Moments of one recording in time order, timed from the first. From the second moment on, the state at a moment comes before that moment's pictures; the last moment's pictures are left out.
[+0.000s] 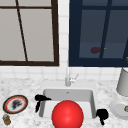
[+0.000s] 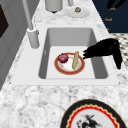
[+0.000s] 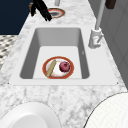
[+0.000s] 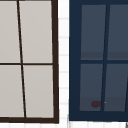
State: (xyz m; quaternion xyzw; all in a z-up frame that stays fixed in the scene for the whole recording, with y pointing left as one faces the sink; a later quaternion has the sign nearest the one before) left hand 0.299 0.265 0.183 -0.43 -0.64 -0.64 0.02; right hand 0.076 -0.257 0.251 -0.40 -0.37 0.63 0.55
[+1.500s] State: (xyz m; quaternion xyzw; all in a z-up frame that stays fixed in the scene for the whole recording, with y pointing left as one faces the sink) left hand 0.228 0.268 0.182 -0.41 -0.63 -0.66 0.04; right hand 0.076 -0.257 0.251 -0.40 -0.37 0.63 0.55
